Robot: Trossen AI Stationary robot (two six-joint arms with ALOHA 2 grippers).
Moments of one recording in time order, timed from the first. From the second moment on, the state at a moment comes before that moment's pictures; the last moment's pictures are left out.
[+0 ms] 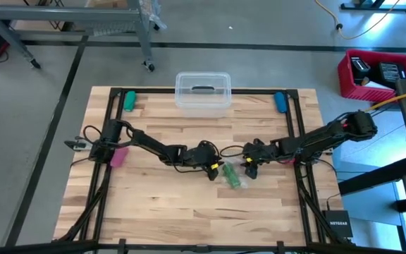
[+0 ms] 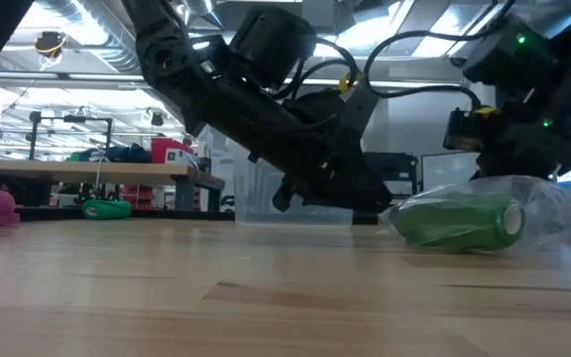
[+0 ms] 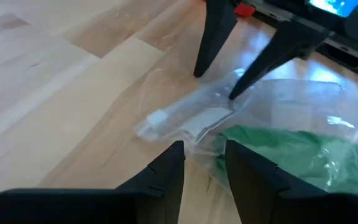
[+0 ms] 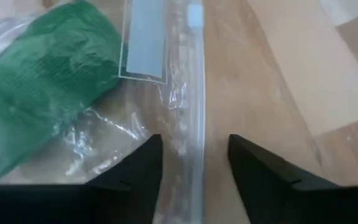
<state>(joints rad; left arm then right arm) -0.10 2.07 1.07 0.53 -0.25 -0.53 0.12 1.29 0.36 -0.03 0.09 0.48</state>
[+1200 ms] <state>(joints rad) -0.06 1.69 0.96 0.32 -0.35 -0.33 0.36 1.25 0.75 -0.45 0.86 -0.15</state>
